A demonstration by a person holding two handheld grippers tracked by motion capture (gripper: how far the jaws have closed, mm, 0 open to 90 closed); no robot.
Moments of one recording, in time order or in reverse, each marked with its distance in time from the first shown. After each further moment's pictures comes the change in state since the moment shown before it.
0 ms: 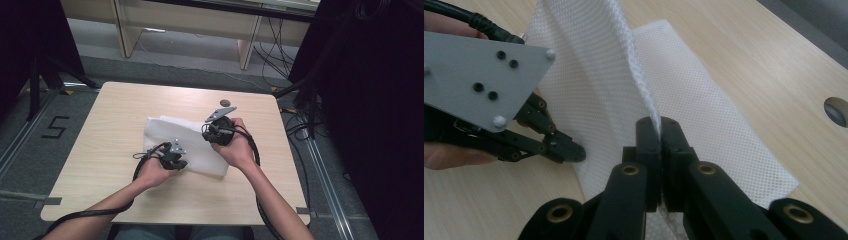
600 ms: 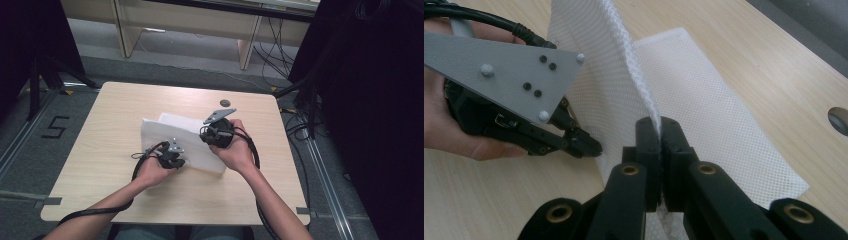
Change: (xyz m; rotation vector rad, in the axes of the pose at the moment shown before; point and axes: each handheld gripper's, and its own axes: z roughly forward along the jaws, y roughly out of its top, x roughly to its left) left arm 0.007 -0.004 0.001 0.002 0.020 -0.013; right arm 0.012 0.002 -0.008 -0.033 0.011 -0.019
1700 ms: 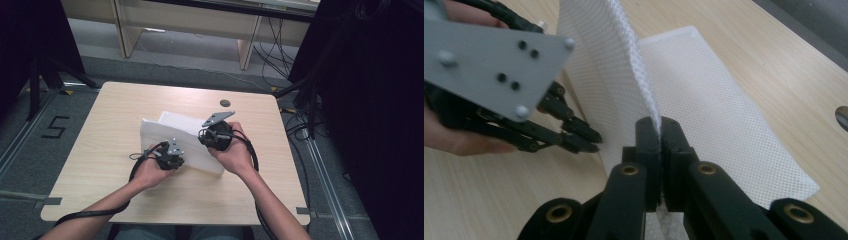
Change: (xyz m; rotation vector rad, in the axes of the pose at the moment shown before) left arm -0.006 0.001 -0.019 -0.020 0.044 0.081; right arm 0.005 -0.004 0.001 0.003 0.000 -0.011
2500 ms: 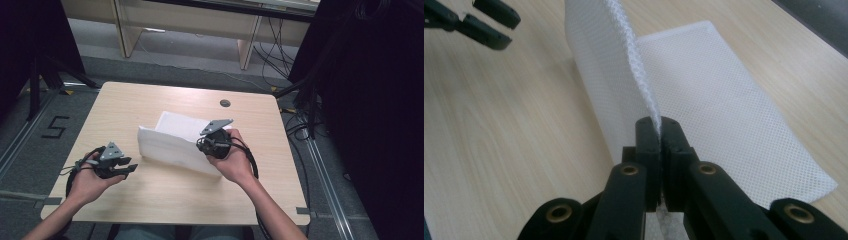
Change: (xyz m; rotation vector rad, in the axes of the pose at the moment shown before) left arm 0.045 -0.089 -0.112 -0.075 0.130 -0.185; right arm 0.017 -0.011 -0.002 0.008 0.017 -0.028
